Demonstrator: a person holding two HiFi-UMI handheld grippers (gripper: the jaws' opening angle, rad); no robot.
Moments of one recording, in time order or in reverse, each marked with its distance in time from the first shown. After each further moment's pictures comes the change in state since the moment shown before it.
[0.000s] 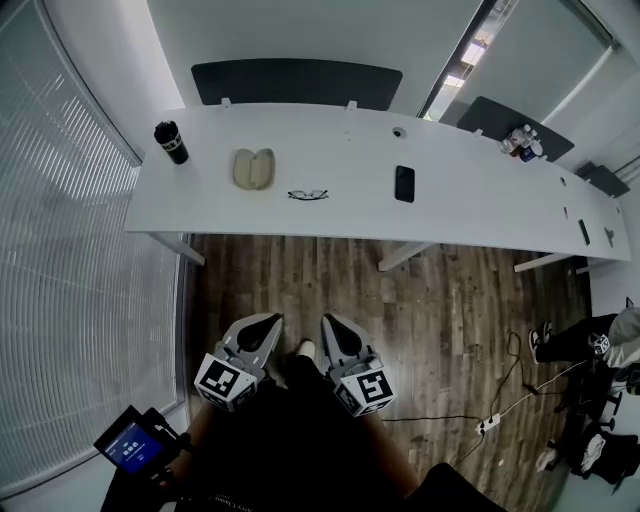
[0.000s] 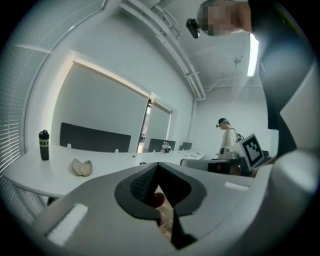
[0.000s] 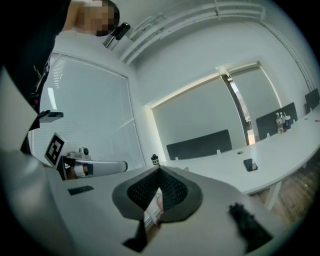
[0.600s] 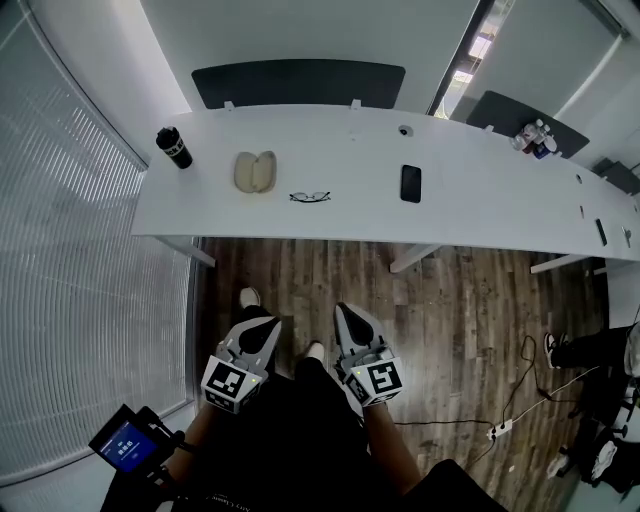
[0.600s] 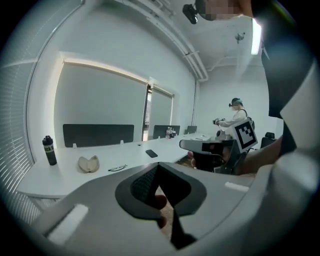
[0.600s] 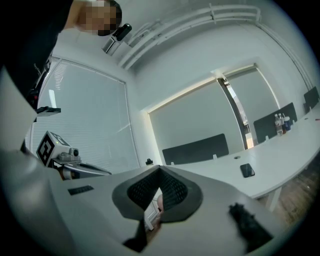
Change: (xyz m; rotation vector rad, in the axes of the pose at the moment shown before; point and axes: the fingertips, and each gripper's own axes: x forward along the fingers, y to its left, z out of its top) left arm 0.027 -0.004 -0.019 0.102 0.154 0.073; right arm 0.001 -0.063 0.007 -0.038 -0.041 -0.021
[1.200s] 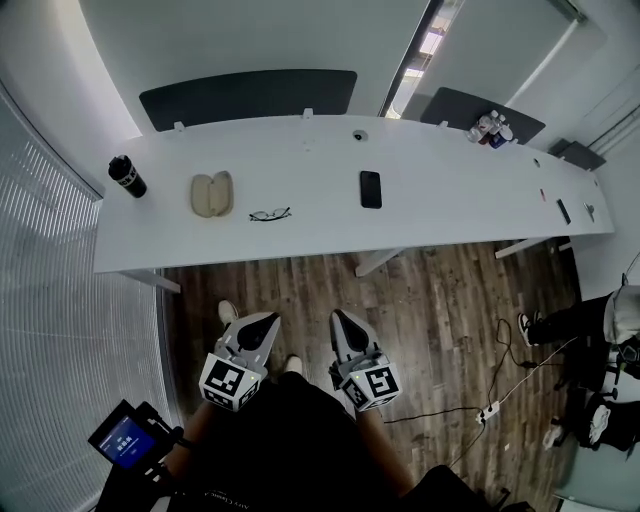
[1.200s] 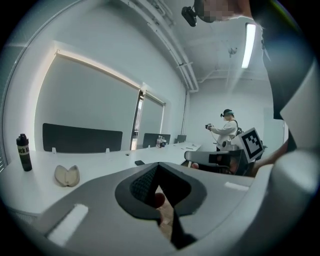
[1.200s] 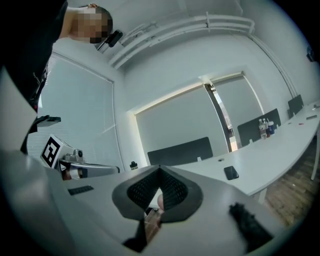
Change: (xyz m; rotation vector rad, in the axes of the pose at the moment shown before) left arm 0.072 0.011 0.028 -0.006 -0.098 -0.148; right arm 0.001 -0.049 0.005 0.042 -0.019 -0.159
